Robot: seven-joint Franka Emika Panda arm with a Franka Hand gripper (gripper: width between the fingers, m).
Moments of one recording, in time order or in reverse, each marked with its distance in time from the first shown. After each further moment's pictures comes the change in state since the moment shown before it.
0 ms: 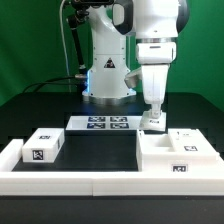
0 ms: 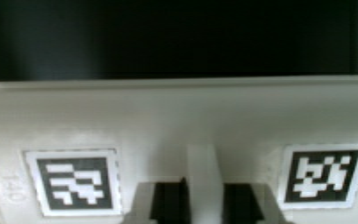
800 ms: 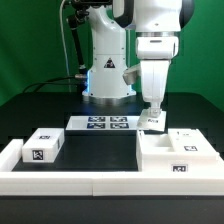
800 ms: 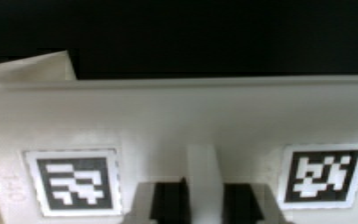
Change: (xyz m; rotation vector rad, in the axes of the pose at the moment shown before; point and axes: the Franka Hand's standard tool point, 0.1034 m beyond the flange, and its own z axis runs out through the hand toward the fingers) arm 0.001 0.033 -0.011 0.004 -0.022 0.016
